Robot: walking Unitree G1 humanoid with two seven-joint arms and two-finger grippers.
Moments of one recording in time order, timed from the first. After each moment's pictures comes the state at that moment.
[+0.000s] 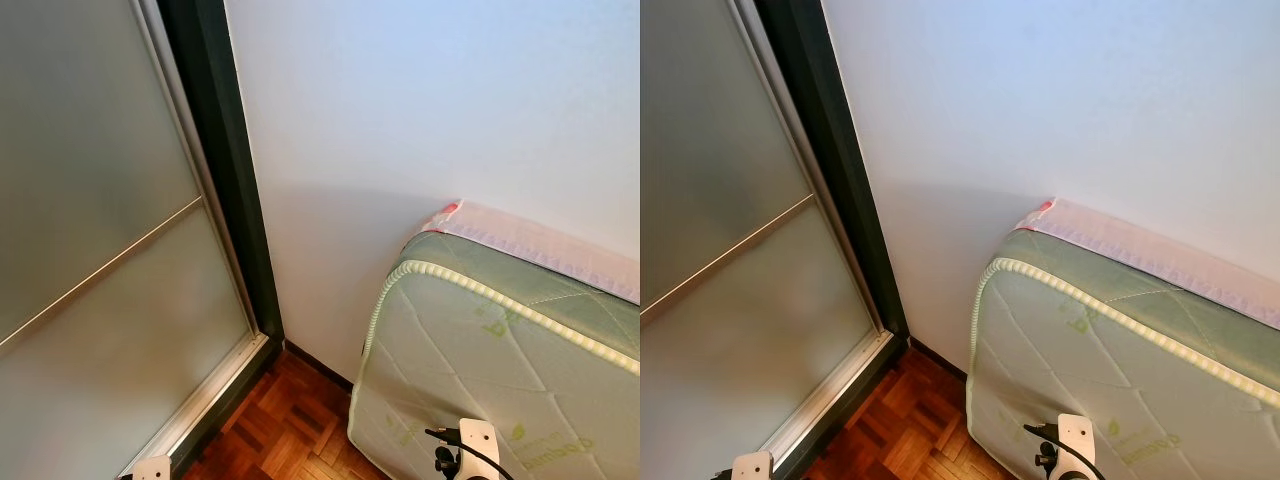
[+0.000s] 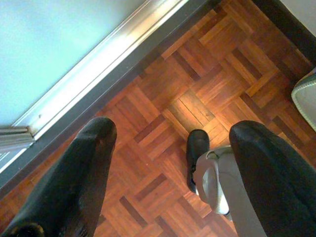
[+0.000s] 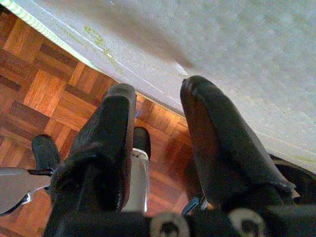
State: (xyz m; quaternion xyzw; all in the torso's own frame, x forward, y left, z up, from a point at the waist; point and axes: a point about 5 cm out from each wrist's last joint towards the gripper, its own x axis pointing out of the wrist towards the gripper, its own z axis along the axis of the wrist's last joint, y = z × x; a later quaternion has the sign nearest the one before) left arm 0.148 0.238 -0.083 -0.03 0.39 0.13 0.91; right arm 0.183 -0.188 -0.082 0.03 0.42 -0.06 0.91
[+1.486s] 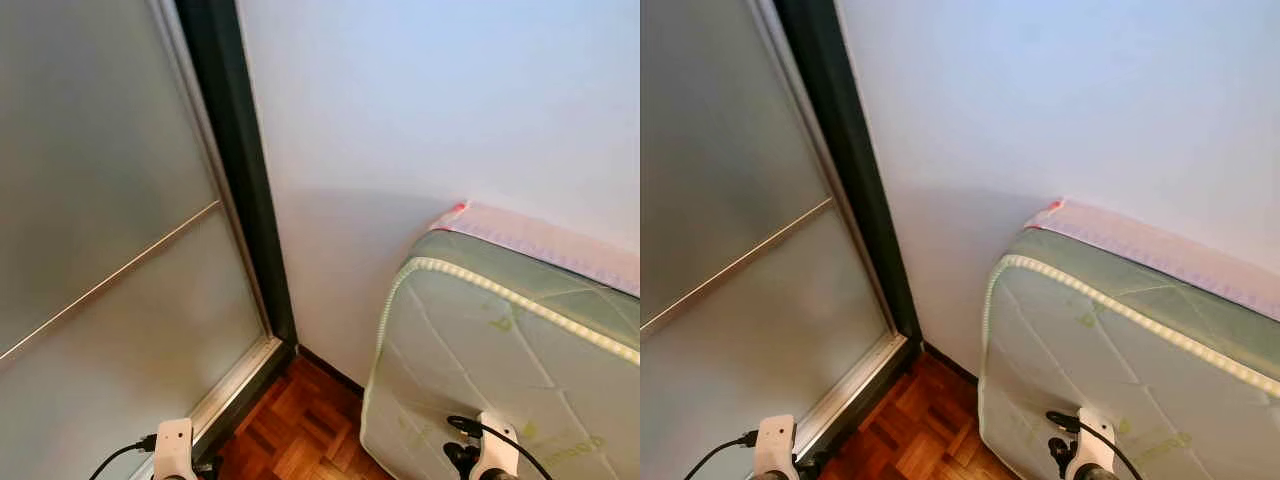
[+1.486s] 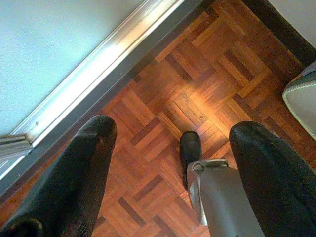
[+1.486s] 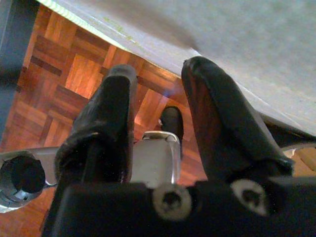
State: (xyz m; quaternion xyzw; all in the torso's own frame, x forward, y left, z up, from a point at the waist) left arm 0.195 0.225 -0.071 -0.02 0.42 0.08 0.90; right arm 0.192 -0.212 -0.075 0.12 0.43 -0.05 0.89
